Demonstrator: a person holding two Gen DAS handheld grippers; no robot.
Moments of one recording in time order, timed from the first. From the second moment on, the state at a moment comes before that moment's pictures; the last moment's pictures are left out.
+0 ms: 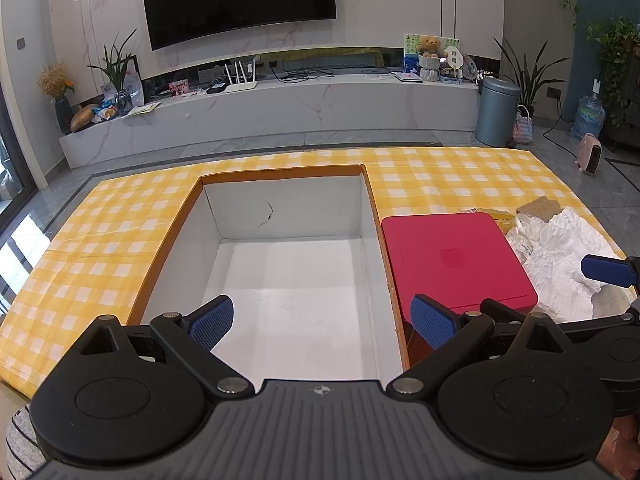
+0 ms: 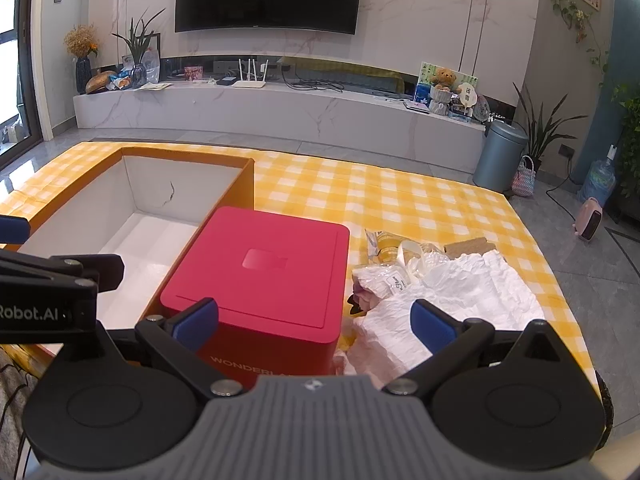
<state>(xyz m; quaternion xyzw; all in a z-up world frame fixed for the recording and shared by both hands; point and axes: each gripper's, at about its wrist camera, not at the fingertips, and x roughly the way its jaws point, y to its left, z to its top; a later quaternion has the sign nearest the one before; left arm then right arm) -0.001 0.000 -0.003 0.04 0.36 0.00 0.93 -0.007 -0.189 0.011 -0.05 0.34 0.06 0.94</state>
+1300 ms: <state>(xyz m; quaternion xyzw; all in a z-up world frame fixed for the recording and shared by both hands) -0.004 0.004 0.000 0.03 0.35 -0.02 0.94 -0.007 -0.200 0.013 -0.05 0.35 0.06 0.94</state>
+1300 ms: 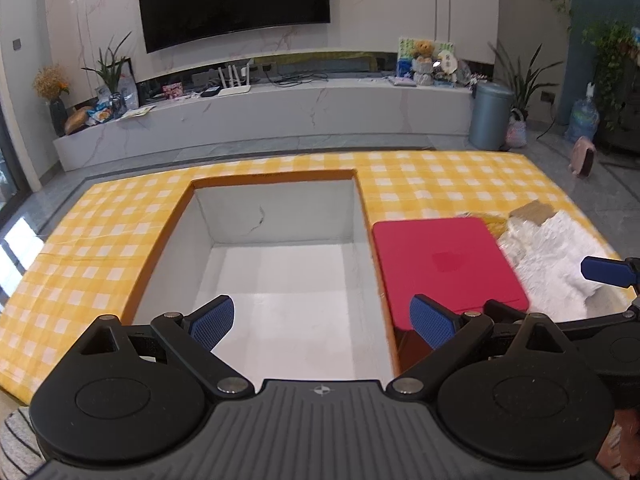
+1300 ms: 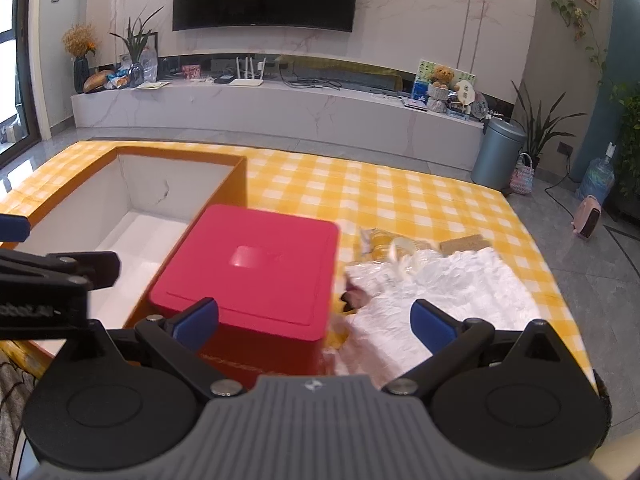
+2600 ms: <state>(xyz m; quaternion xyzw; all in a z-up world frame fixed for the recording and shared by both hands) 0.007 -0.020 -0.007 0.05 0.35 -0.05 0.93 0.048 -0.270 -0.066 -0.23 0.44 0.16 0.85</state>
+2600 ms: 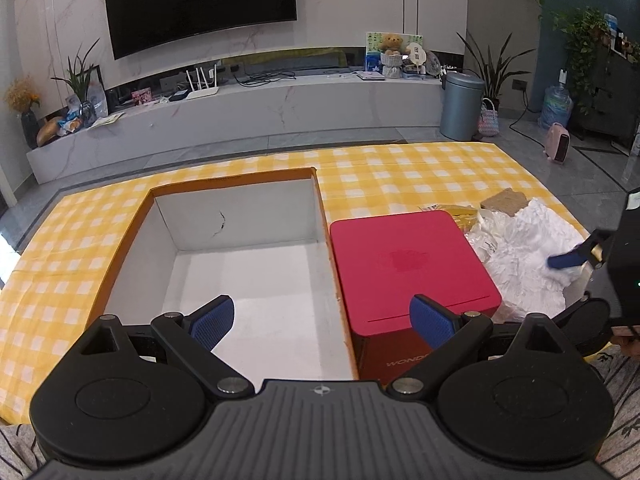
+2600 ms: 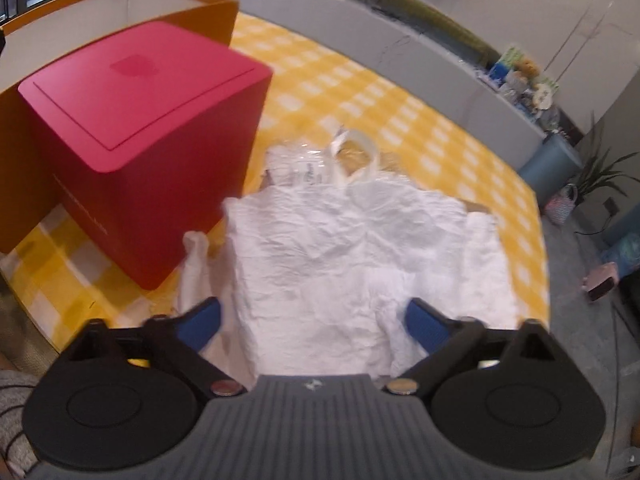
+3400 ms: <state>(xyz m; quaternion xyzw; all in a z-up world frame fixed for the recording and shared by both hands) 0.007 0.010 0.000 0.01 0.35 -0.04 0.94 0.026 -0.294 0.021 0.00 0.44 0.27 0.86</state>
